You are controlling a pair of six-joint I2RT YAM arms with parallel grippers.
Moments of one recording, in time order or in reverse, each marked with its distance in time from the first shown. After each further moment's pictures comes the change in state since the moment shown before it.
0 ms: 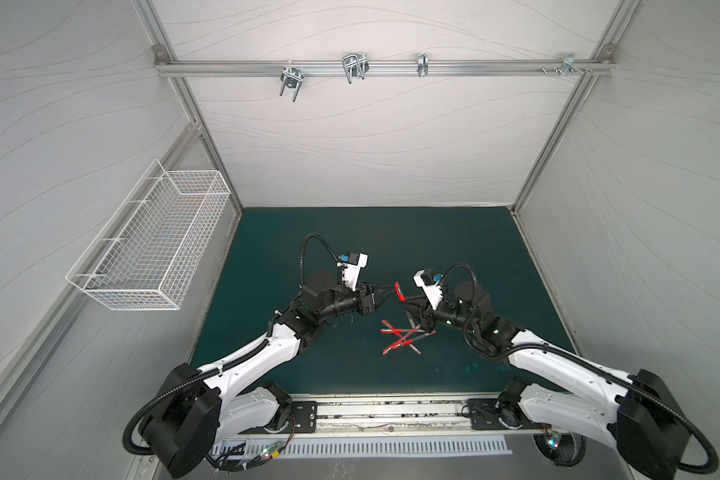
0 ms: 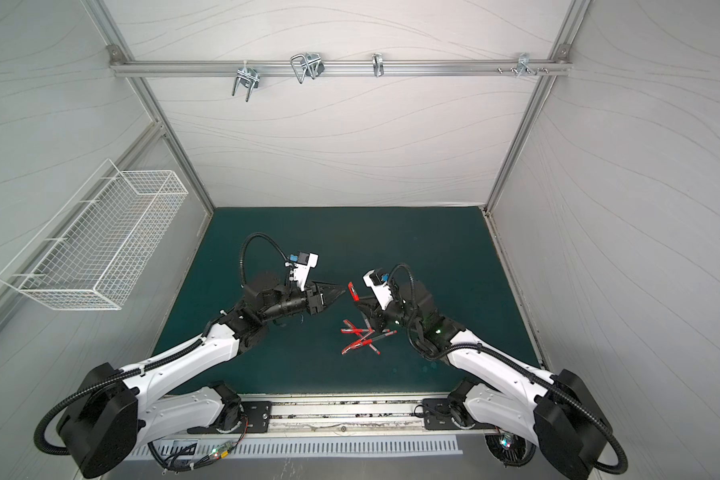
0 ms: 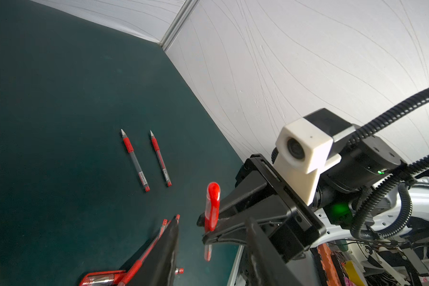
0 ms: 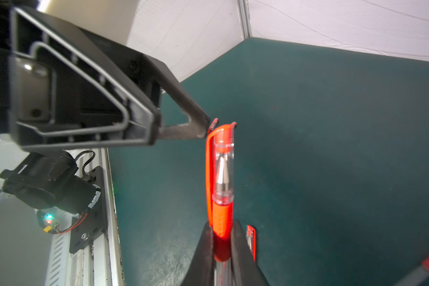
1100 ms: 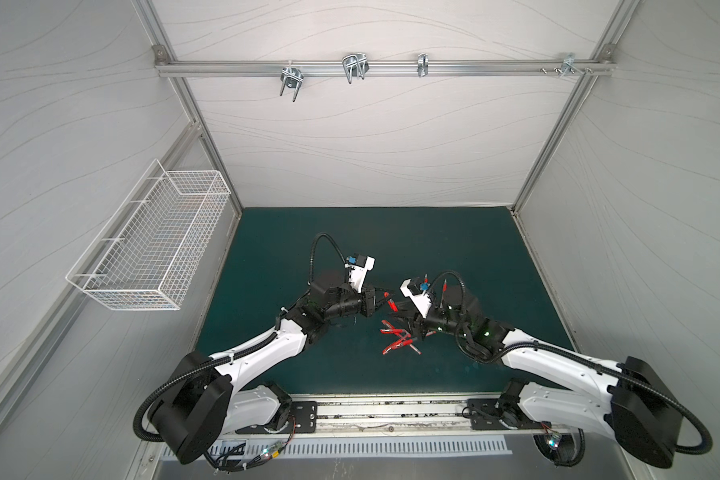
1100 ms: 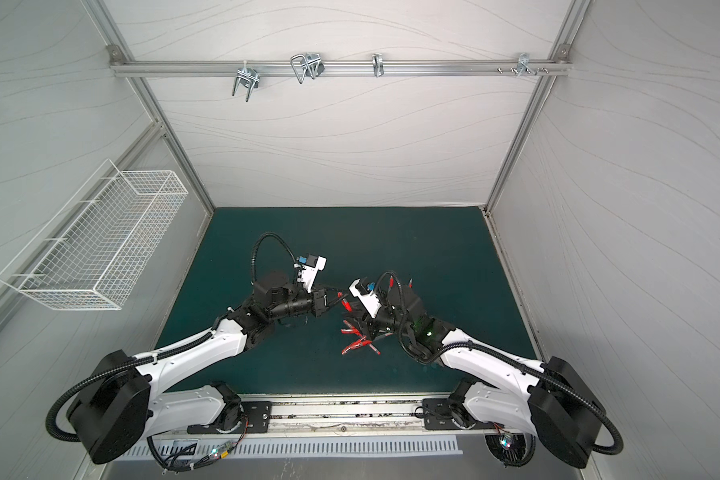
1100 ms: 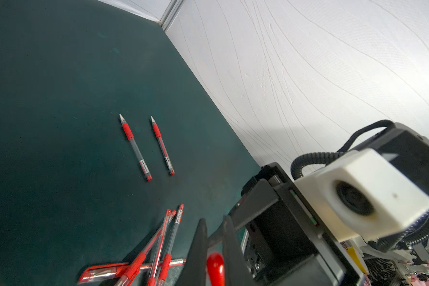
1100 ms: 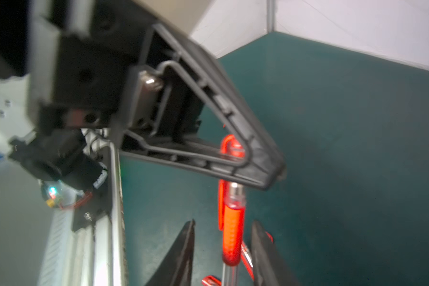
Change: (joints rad) left arm -0.014 0.072 0.018 -0.010 0.023 0.028; right arm 0.067 0.052 0.011 0.019 -0.031 -0.061
